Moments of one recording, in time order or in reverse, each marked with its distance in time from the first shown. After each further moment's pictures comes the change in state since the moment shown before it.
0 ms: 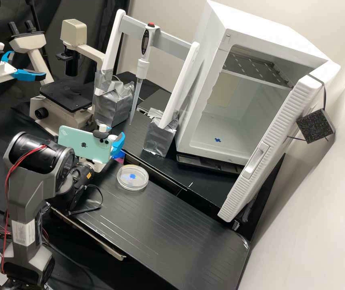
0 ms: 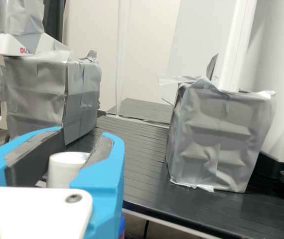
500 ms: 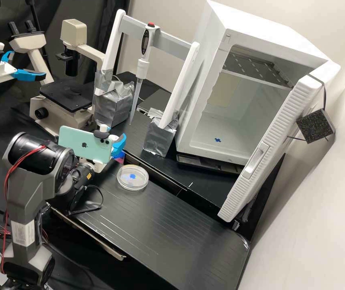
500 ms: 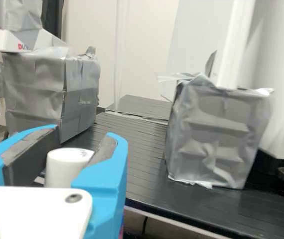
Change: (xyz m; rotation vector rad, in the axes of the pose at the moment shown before) arm -0.005 0.004 0.001 -0.001 -0.002 0.014
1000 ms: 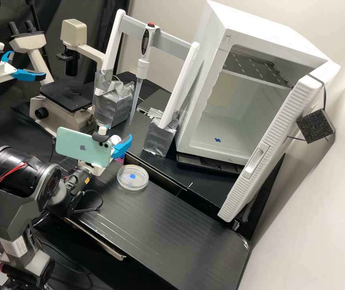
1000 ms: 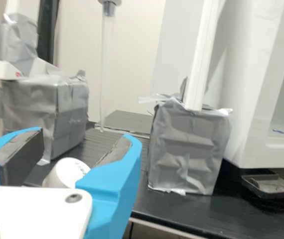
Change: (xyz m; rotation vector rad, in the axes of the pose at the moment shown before) arm -0.027 0.021 -0.005 0.012 0.028 0.051
